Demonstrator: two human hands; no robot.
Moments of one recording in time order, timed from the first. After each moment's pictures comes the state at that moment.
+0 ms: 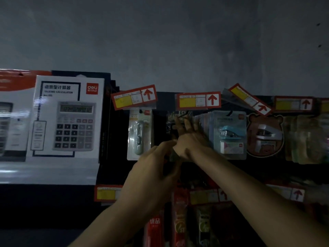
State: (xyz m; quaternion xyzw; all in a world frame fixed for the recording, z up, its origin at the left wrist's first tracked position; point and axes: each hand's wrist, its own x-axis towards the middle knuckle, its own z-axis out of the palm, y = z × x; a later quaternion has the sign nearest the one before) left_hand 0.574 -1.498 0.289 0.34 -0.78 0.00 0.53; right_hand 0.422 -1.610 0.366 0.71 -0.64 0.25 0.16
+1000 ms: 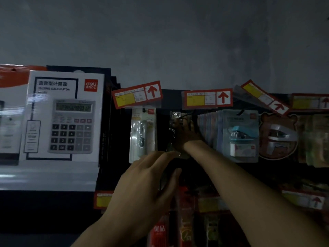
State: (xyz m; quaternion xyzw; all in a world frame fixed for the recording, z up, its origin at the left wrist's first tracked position) left_hand 0.599 -1.515 0.276 0.33 -0.80 0.17 0.48; right_hand 0.431 -1.703 0.376 0.71 -0.65 0.26 0.10
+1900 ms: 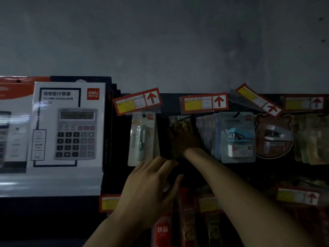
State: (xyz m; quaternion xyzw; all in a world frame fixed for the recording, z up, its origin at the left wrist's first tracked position) left_hand 0.596 -1.541 0.273 0.37 -0.79 0.25 0.43; right_hand 0.434 -1.712 0.366 0.69 -0.60 0.39 0.08
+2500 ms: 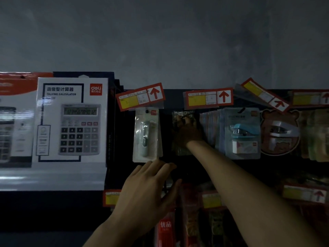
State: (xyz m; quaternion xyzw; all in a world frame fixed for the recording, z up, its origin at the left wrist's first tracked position) left_hand 0.607 -1.541 0.258 0.38 -0.79 0.24 0.41; right_hand 0.432 -1.729 0.378 0.70 -0.62 0.34 0.08
